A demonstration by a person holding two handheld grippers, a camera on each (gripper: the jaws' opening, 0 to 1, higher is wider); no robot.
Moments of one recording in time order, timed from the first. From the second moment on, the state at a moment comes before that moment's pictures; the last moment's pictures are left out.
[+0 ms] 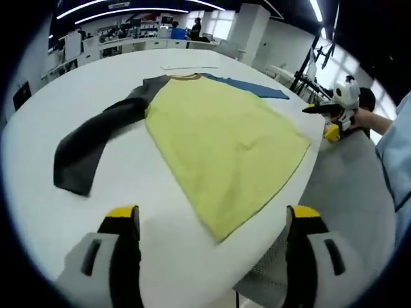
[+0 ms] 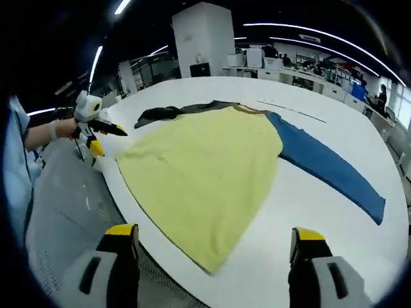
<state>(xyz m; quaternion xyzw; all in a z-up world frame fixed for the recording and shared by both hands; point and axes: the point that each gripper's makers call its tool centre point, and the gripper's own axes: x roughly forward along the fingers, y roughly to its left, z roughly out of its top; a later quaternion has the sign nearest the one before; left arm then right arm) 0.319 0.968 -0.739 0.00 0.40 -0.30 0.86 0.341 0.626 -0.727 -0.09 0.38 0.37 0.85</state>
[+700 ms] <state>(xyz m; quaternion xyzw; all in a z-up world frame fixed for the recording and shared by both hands) 0.410 0.999 -0.700 -0.08 0.34 -0.26 0.90 0.331 0.617 -0.743 -0.11 0.40 0.36 0.84</state>
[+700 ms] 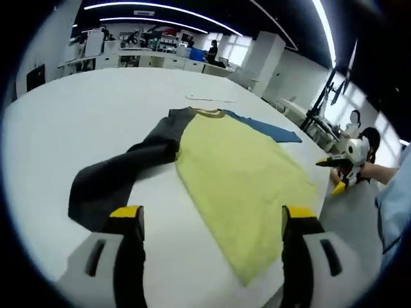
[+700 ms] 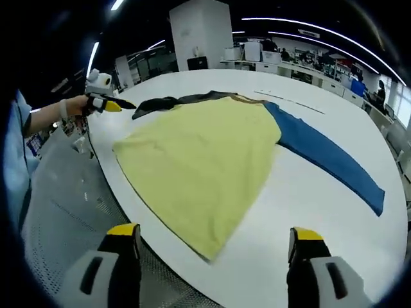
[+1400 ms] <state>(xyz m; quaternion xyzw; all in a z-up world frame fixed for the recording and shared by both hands) 0.498 1.043 -0.705 -0.10 0.35 -0.20 0.91 0.322 0.612 -0.751 -0.11 0.41 0.35 0.83</state>
